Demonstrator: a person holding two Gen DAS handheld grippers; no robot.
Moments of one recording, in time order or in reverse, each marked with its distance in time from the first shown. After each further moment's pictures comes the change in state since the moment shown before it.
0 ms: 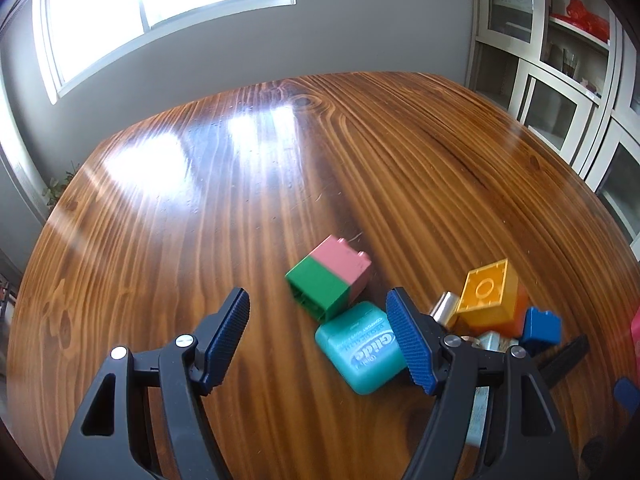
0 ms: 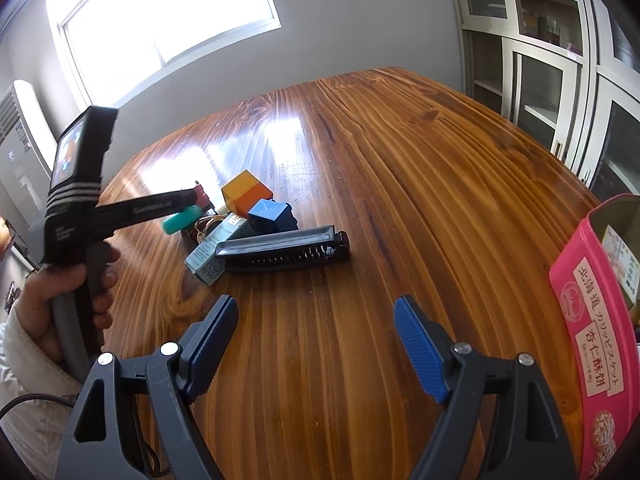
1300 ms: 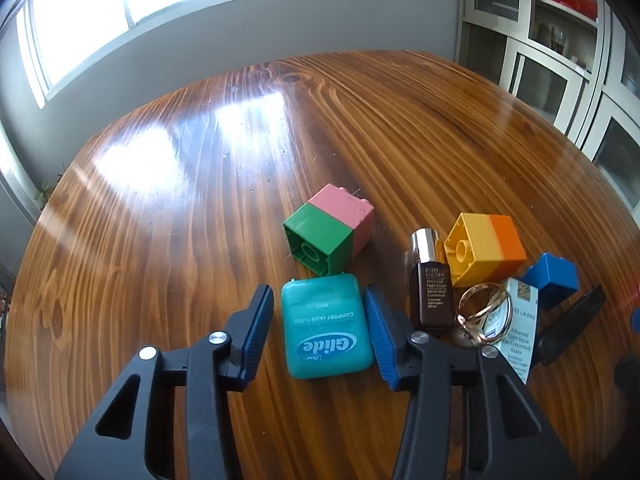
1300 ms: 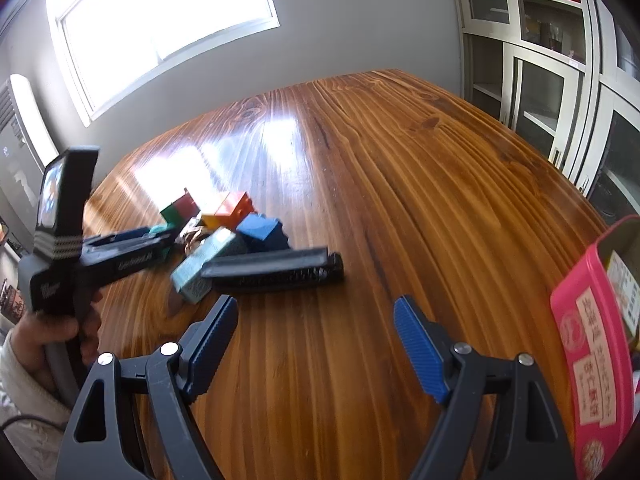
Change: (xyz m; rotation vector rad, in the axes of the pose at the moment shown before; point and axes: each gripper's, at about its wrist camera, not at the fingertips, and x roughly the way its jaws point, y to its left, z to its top) left arm 0.017 -0.004 -0.015 0.060 0.045 -0.019; right arm 0.012 -0.003 0.017 -0.018 0.001 -0.022
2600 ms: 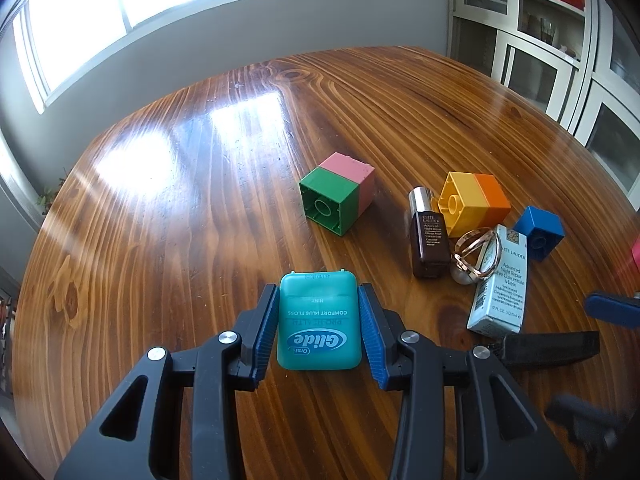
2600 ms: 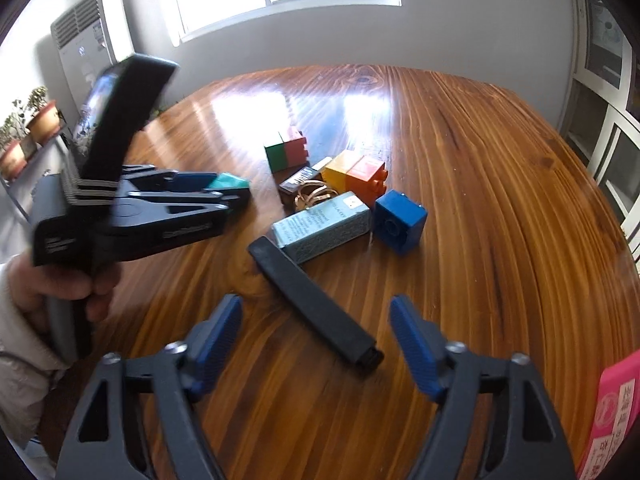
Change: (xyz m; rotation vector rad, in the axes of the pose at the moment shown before) left arm -0.023 0.007 -0.024 0.027 -0.001 -0.005; right arm 0.030 0.066 -0.006 -0.347 0.116 0.177
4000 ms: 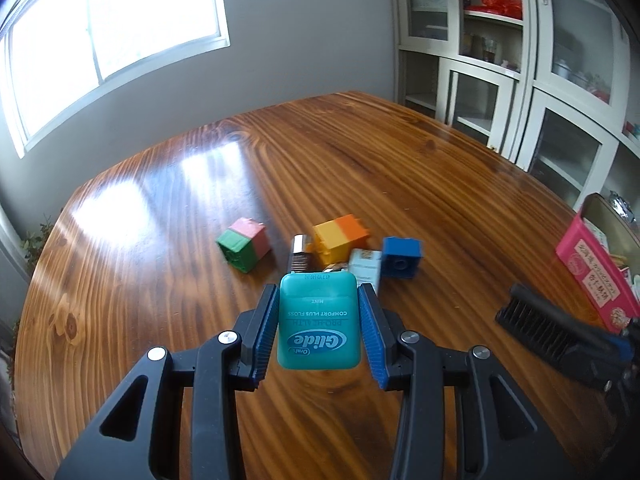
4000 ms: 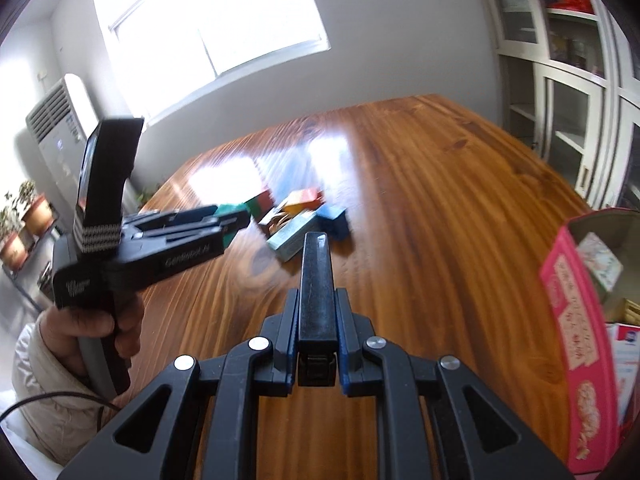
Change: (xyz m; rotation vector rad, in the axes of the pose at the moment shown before) left arm -0.080 -0.062 0.002 0.093 -0.158 -0.114; right arm -0.113 -0.025 -0.062 0.277 -0.222 -0.025
